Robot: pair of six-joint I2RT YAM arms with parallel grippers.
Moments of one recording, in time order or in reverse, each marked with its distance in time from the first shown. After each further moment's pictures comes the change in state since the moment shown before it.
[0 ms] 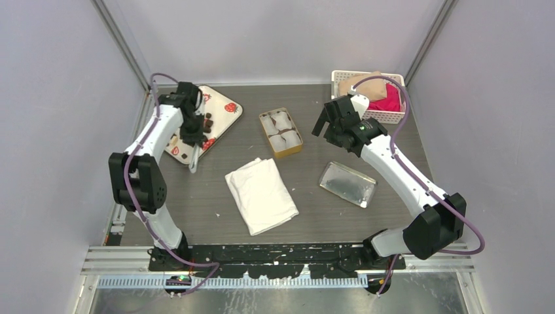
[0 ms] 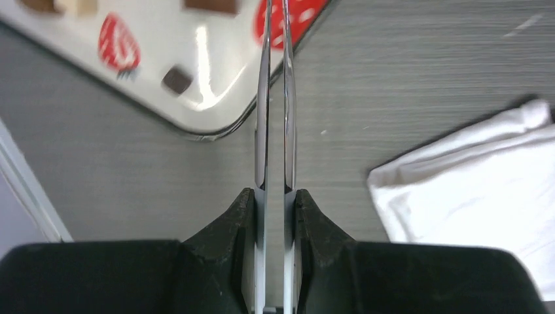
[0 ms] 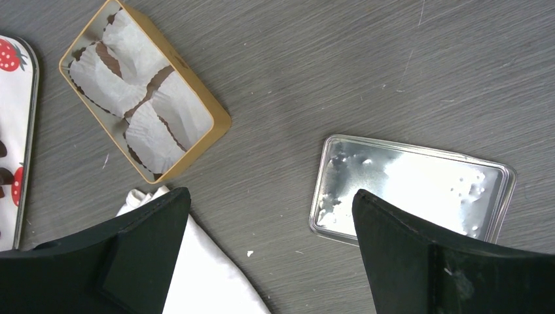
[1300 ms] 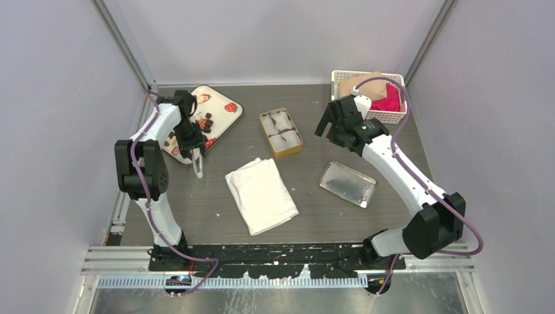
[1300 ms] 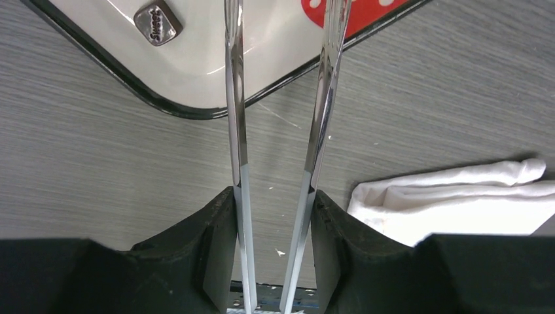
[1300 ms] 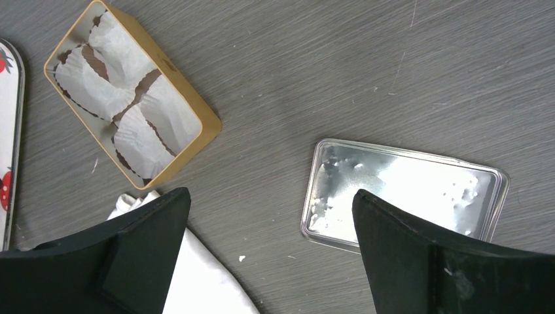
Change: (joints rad) left arm 0.130 0.139 0.008 -0.128 0.064 -0.296; right arm -0.035 0.002 -0.025 0.023 -0.027 -0.029
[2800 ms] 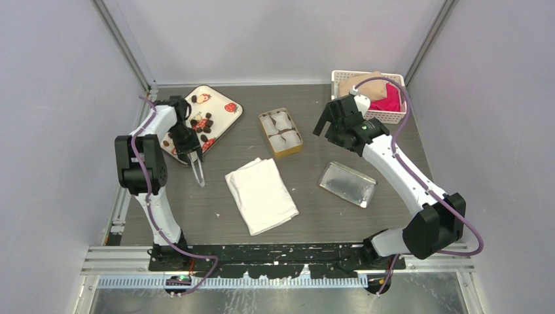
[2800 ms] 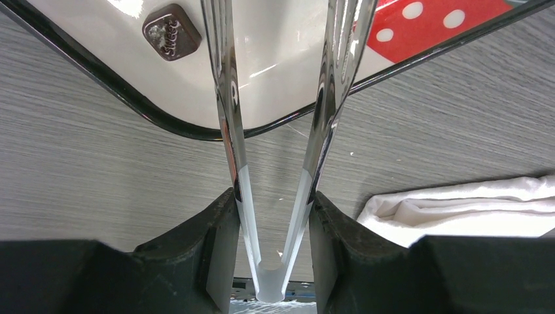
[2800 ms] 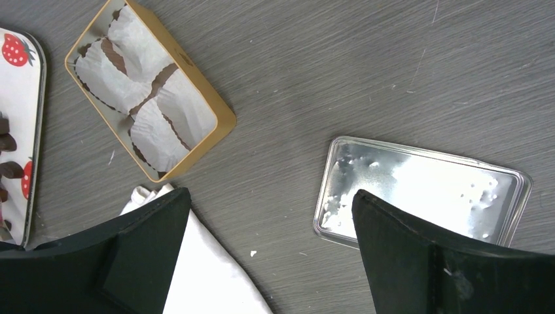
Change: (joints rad) left arm 0.065 0.075 -0.014 0.004 0.062 0.006; right arm -0.004 -0.002 0.000 0.017 -0.041 0.008
